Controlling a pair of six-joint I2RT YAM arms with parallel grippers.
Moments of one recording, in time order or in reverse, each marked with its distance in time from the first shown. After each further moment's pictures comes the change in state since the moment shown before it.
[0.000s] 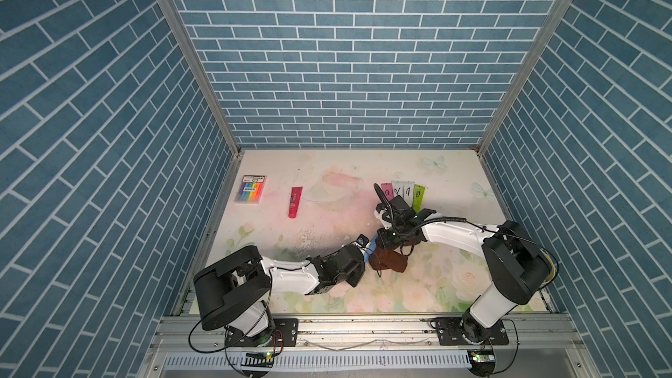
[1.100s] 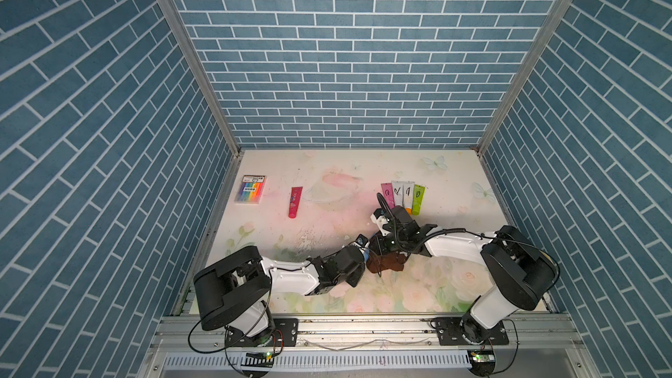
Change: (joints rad) left arm -0.007 0.005 0.001 0.000 -0.029 -0.016; right arm 0.014 -0.056 -0.175 0.294 -0.076 0.107
